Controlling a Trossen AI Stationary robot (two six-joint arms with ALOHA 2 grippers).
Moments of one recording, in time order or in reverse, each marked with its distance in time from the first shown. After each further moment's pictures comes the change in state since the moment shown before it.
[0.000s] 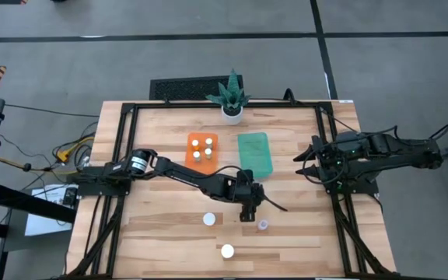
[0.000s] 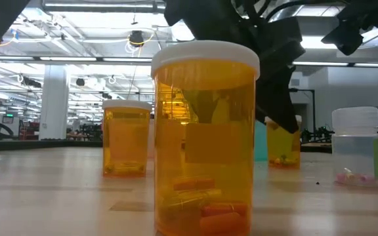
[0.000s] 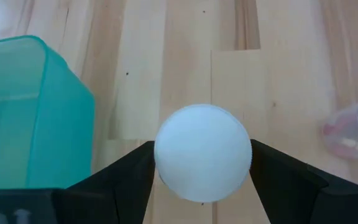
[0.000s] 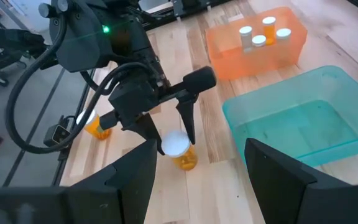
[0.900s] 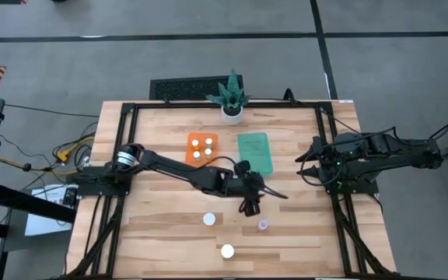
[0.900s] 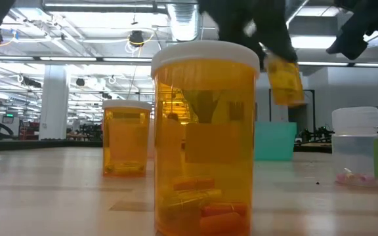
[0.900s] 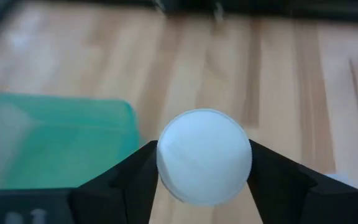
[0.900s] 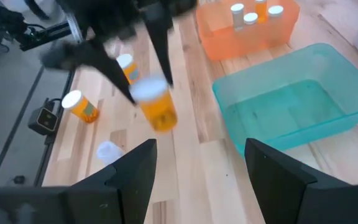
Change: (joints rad) left arm 0.003 -0.171 0.000 0.004 -0.106 -0.136; right arm -0.002 0.000 0.000 -0.081 0.018 -0.010
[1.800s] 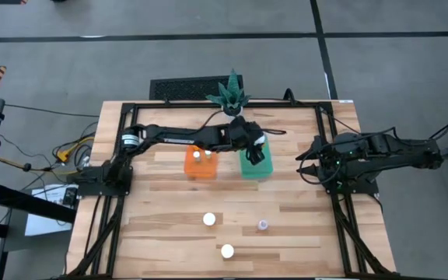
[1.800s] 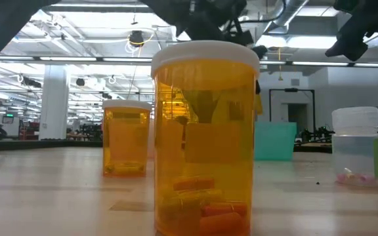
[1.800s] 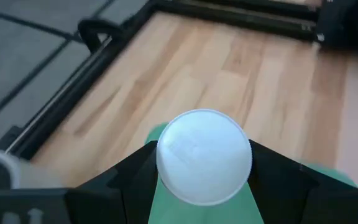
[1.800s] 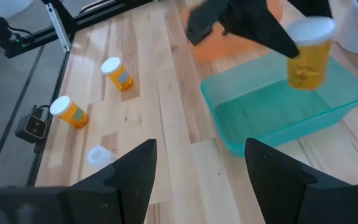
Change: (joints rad) left arm 0.329 0.049 -0.004 0.129 0.035 0.113; right arm -0.002 -0.005 0.000 -0.010 0.040 0.029
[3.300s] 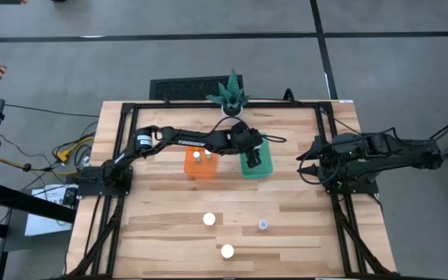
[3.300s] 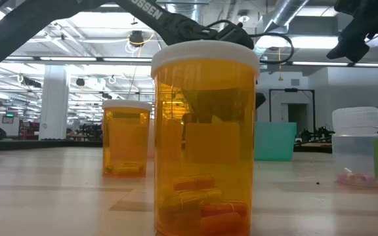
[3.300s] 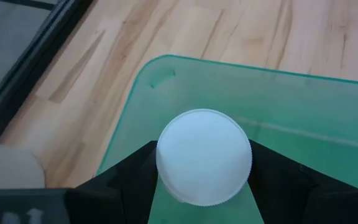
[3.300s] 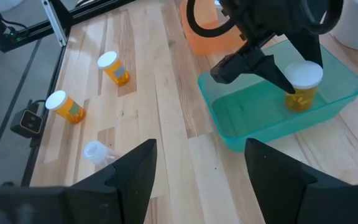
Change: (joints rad) left arm 0.034 0.143 0.001 -0.011 0.022 0.093; right arm -0.005 -0.001 0.000 -0.024 -0.001 -0.011
